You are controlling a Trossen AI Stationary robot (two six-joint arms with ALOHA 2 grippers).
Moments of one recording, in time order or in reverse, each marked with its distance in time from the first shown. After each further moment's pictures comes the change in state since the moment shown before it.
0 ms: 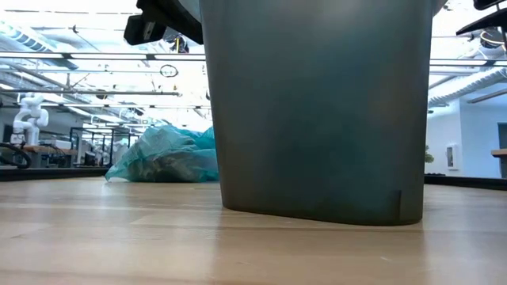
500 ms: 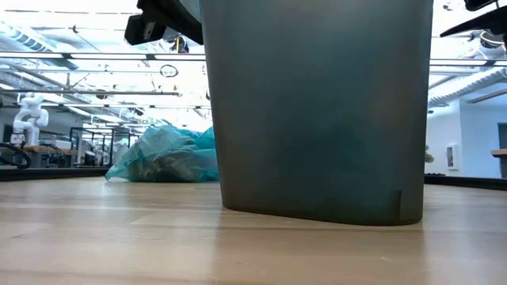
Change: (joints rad) left arm 0.000 0.000 0.000 0.000 -0.018 0.007; right arm -0.054 0.046 0.000 0.090 0.021 -0.014
